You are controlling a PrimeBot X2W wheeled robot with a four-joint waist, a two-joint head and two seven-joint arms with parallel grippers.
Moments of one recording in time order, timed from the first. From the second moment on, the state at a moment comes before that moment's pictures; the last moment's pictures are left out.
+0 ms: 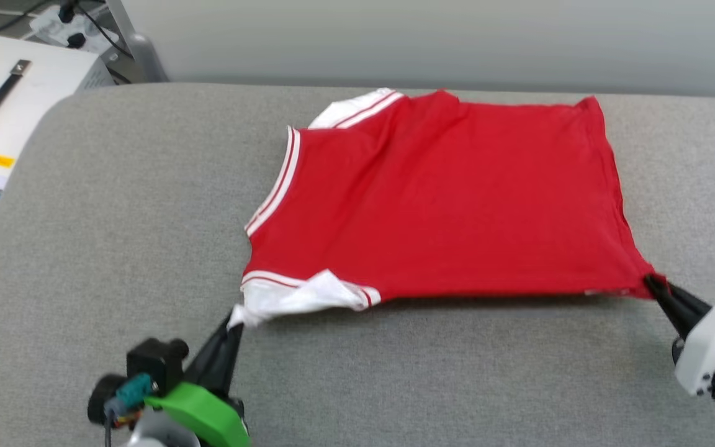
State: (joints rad) left arm -0.11 0.46 -0.51 0.16 -0.61 0.06 -0.24; right arm -0.49 -0.75 0.89 0.54 1.03 0.13 -0.22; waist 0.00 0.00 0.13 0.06
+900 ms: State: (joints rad) left arm 0.18 0.48 -0.61 0.08 -0.70 0.07 -0.13; right arm 0.11 -0.77 0.51 0.25 1.01 0.13 -0.03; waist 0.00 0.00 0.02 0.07
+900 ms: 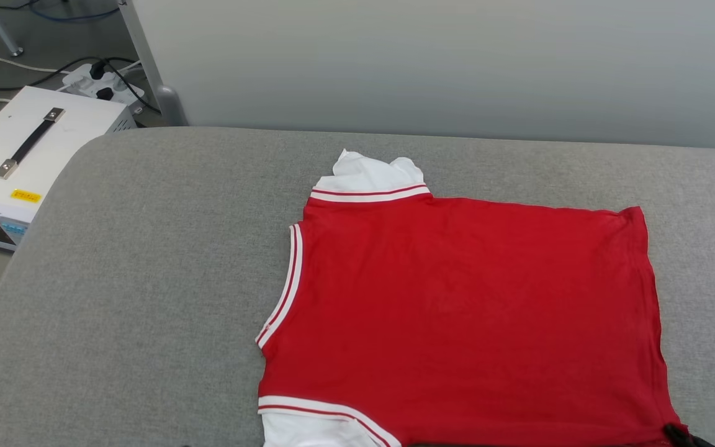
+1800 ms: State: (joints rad) left arm -0.57 0.42 -0.70 0.59 -0.59 -0.12 -0.14; right arm -0.33 -0.64 0.37 0.29 0.87 0.13 0.24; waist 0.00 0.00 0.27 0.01
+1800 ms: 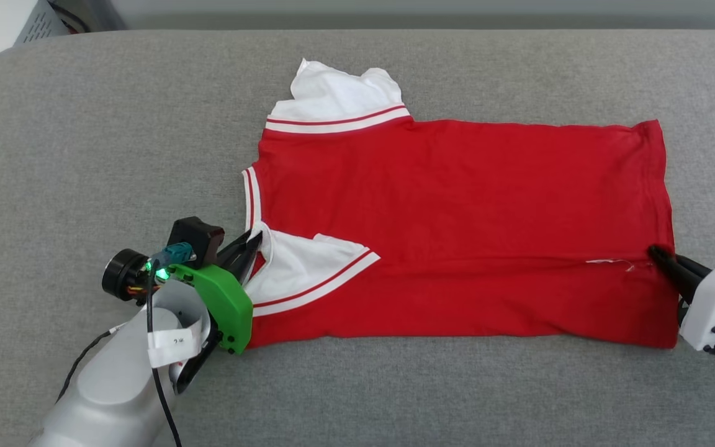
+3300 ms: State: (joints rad) left arm -0.82 0.57 -1.09 0.49 -1.12 -0.13 0.58; right arm -0.24 -0.67 0.36 0.27 0.80 0.13 0.10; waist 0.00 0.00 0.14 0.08
